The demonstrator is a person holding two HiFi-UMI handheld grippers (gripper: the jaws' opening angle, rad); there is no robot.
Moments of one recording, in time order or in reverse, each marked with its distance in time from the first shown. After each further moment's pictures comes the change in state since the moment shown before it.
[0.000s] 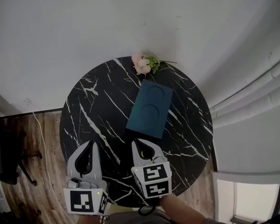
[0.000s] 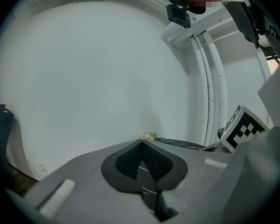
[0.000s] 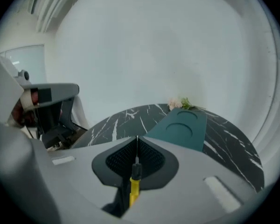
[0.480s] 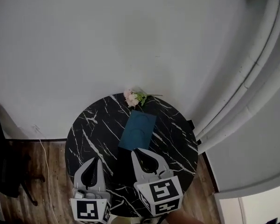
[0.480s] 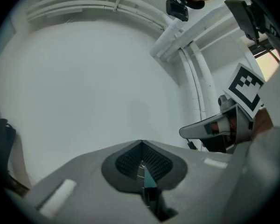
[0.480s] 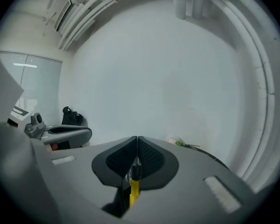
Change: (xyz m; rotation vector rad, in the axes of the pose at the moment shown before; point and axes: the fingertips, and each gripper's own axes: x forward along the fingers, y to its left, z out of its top) left arm -0.063 -0.069 0.062 0.070 -0.150 0.001; right arm -0.151 -0.001 0.099 -0.070 -0.347 0.035
